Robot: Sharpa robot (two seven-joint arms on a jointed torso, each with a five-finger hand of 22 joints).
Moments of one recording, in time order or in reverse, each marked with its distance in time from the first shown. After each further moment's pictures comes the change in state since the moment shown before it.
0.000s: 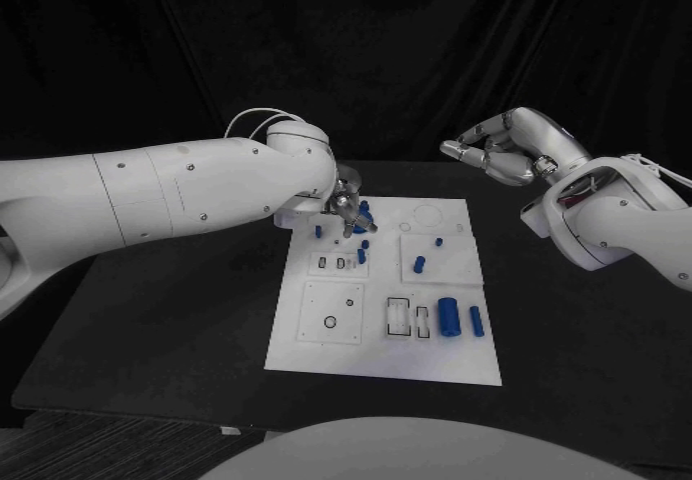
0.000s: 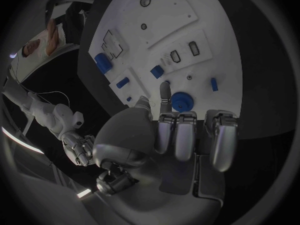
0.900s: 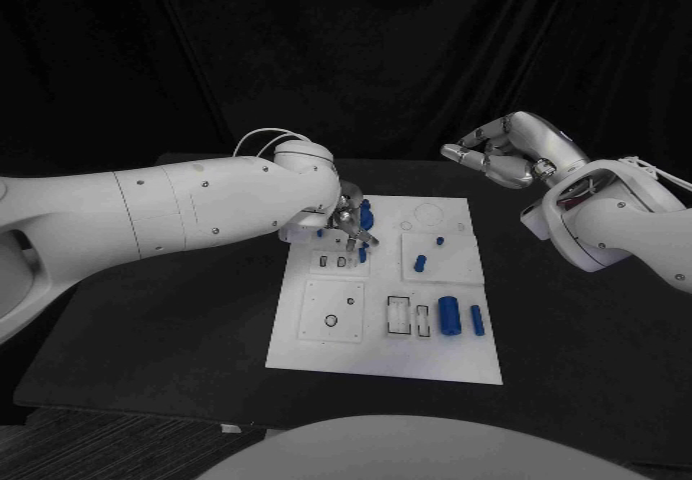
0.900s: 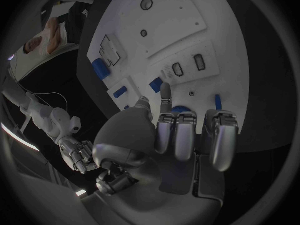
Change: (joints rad) left arm -0.055 0.017 0.000 -0.020 0.005 -0.005 -0.005; left_hand 0.005 0.005 0.000 0.000 -0.001 -0.006 0.006 -0.044 0.009 0.000 0.000 0.000 0.001 0.000 0.000 0.000 0.000 0.000 0.000 0.000 0.000 0.000; right arm -0.013 0.005 0.000 -0.012 0.000 0.010 -0.007; right_hand 0.009 0.009 0.000 0.000 0.015 0.000 0.000 0.000 0.000 0.000 0.000 0.000 0.000 0.000 0.000 0.000 0.000 0.000 0.000 0.000 0.000 0.000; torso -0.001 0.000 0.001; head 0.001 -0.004
